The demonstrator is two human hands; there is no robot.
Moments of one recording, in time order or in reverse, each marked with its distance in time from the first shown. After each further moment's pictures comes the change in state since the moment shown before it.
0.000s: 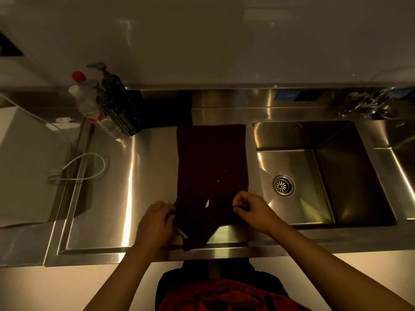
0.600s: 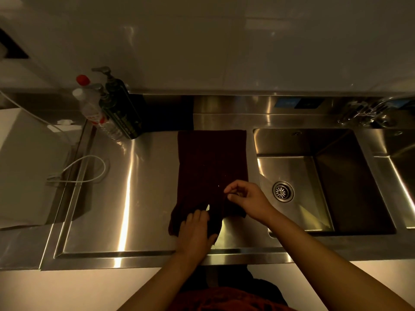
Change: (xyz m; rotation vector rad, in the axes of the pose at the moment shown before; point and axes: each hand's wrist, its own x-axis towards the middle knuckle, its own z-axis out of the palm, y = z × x) left_hand -0.004 0.084 0.071 0.133 -0.117 0.100; right_hand 0.022 -0.053 -0.012 0.219 0.065 -0.054
